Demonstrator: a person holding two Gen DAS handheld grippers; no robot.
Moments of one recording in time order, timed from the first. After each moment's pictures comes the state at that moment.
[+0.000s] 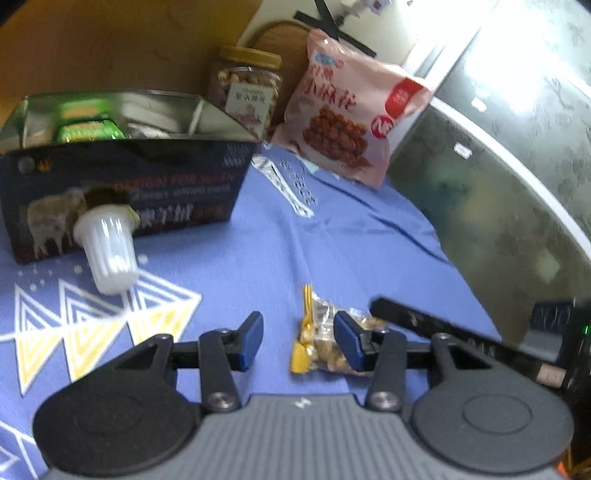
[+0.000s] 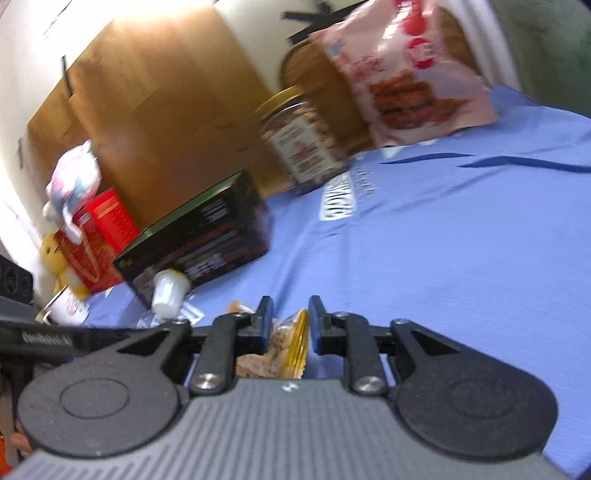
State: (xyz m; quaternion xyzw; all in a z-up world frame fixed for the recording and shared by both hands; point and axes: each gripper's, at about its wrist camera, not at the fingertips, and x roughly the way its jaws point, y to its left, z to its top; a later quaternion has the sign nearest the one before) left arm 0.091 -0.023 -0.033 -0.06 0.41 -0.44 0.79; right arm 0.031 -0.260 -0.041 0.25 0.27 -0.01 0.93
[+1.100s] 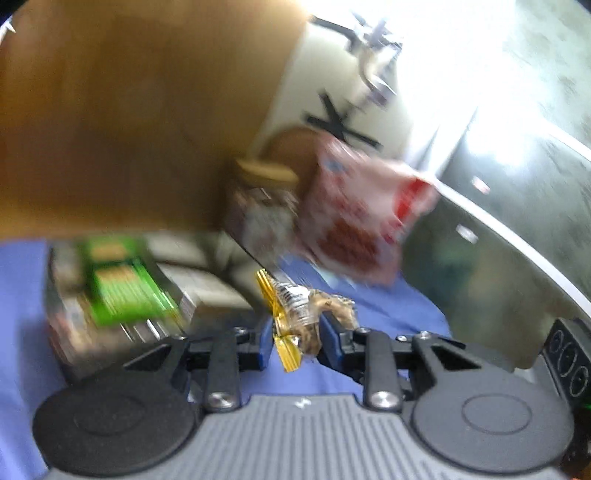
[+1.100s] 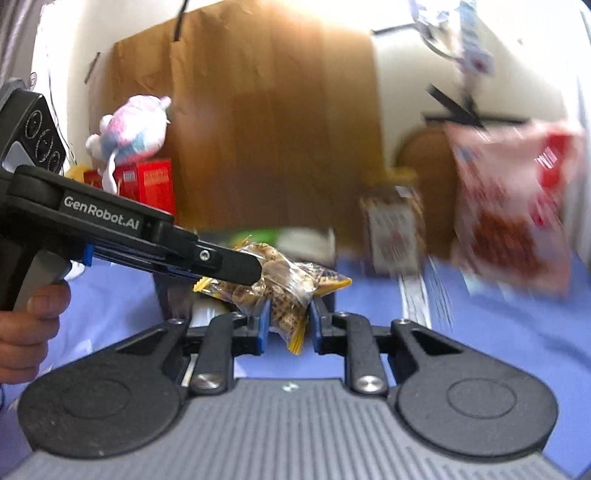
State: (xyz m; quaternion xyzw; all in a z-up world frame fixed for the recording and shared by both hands) left arm 0.156 -0.001 0.037 -0.08 0.31 -0.42 0.85; right arm 0.101 -0.178 0.017 0.02 0.21 0.06 0.98
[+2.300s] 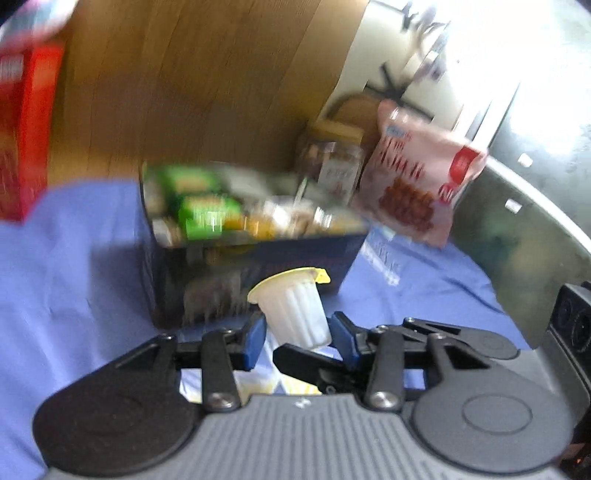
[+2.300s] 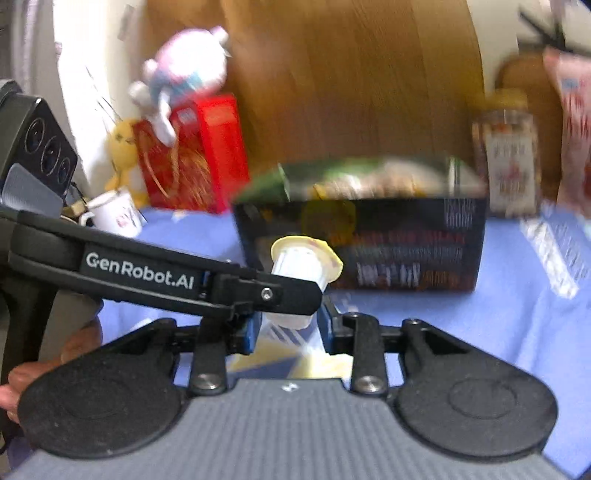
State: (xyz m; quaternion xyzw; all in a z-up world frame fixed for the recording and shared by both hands) left arm 0.117 0.050 0.004 -0.05 0.34 -0.37 0.86; right arm 0.118 -0.111 -0.017 0.06 0.28 0.16 0.95
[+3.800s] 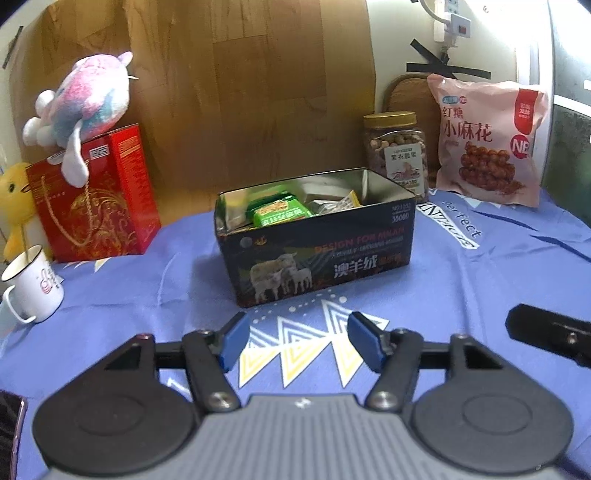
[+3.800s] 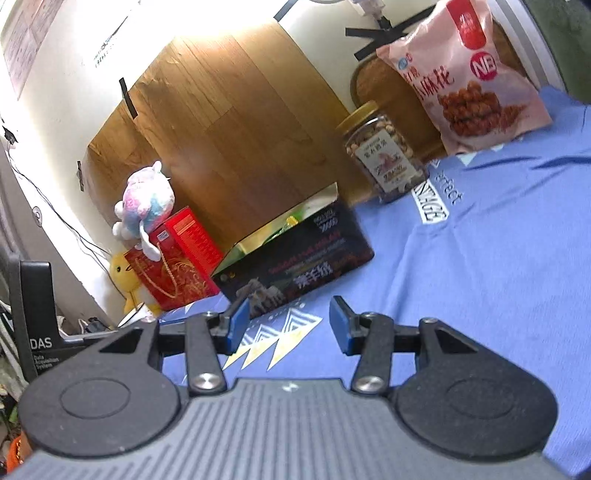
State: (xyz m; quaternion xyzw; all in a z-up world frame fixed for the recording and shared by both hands) left arm 0.027 0.000 0.011 0.10 0.32 -0.15 0.93; right arm 0.016 -0.199 -0.006 0.30 0.22 0.08 0.93
